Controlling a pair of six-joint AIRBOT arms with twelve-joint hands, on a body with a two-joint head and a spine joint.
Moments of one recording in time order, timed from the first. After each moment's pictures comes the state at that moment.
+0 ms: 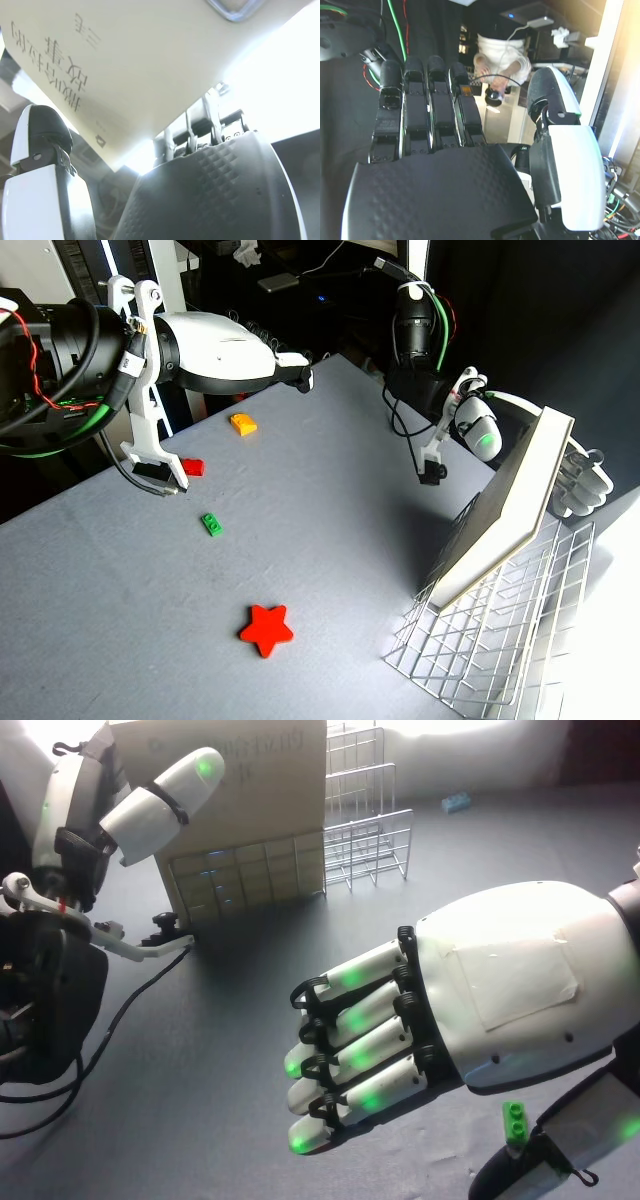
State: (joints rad) left arm 0.68 -1.41 1.62 -0.60 -1.24 0.02; right arm -0.12 -0.99 0.99 -1.73 0.85 0.36
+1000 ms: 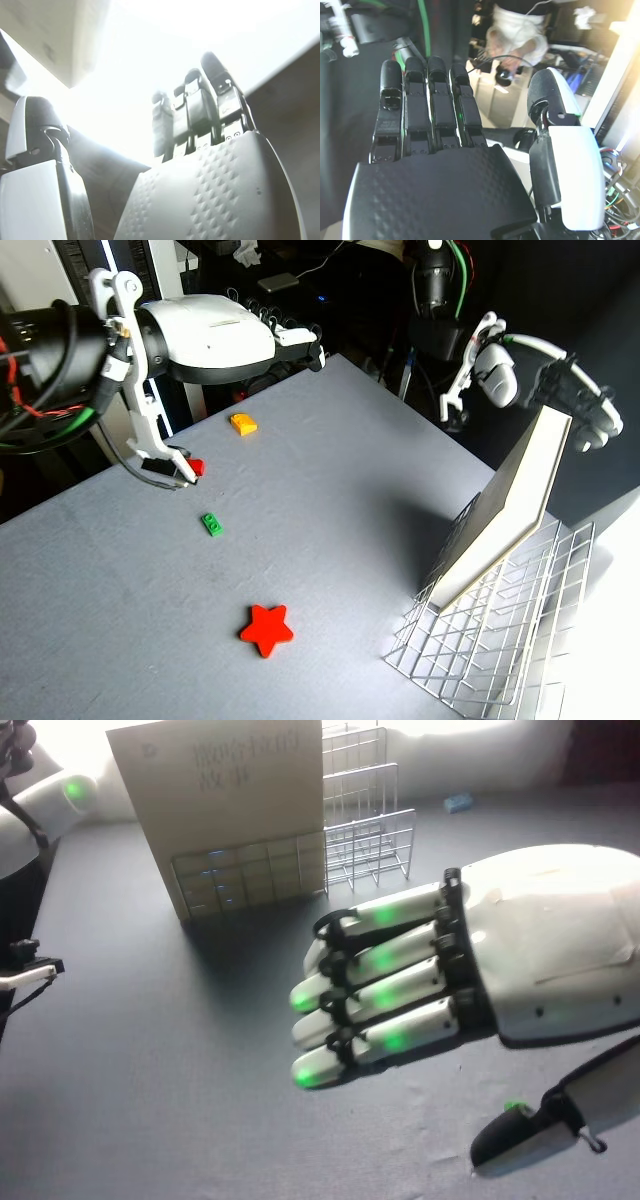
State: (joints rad) left arm 0.85 -1.08 1.34 -0.61 -1.28 0.00; right arm -0.20 -0.93 1.02 -1.41 0.89 0.04
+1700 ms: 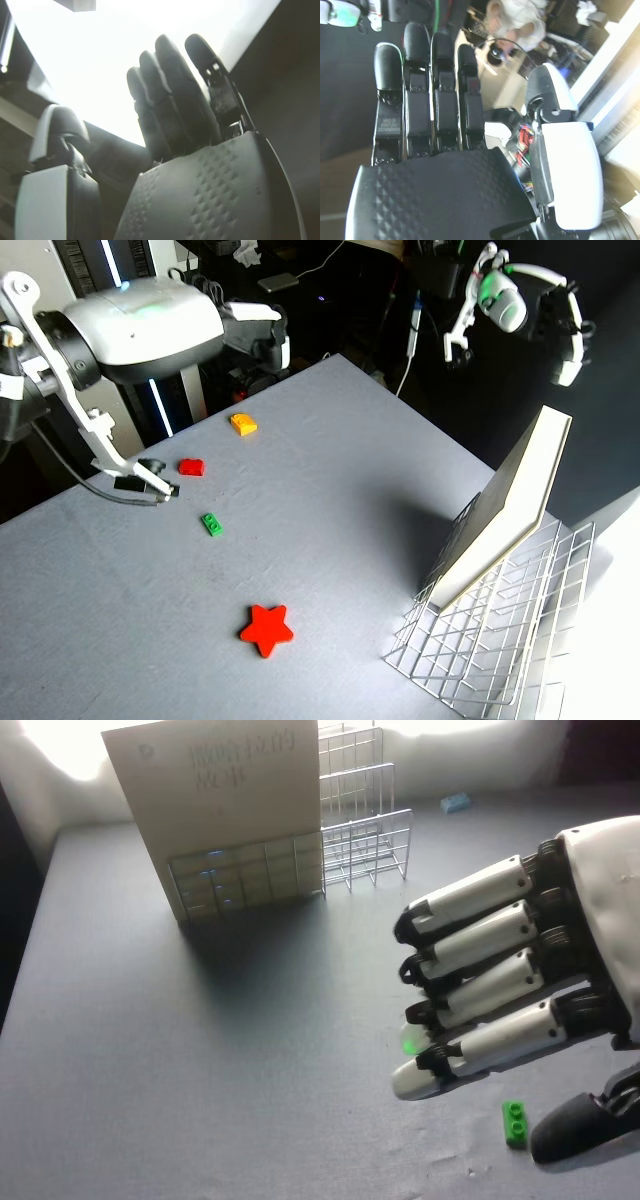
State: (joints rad) left arm 1.05 -0.72 1.04 -0.58 -1.43 -0.01; right arm -0.28 -0.88 1.07 -1.22 1.19 -0.24
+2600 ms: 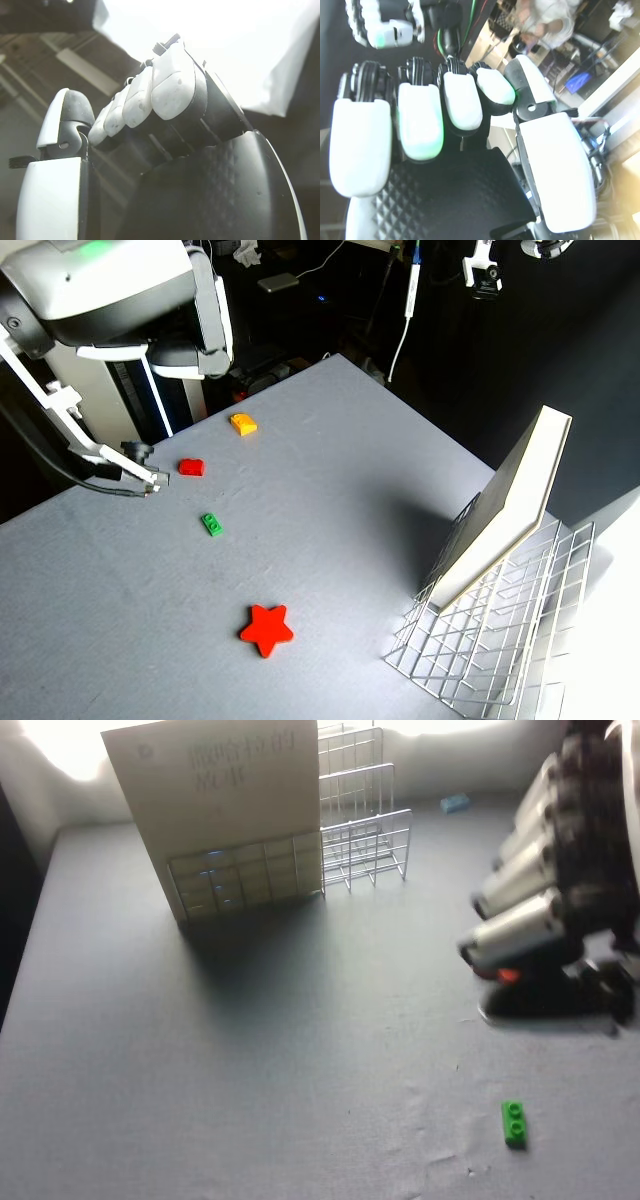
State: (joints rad) left arm 1.03 -0.53 0.96 -0.26 -1.66 -0.04; right arm -0.28 -0.84 1.01 -0.93 1.12 -0.50
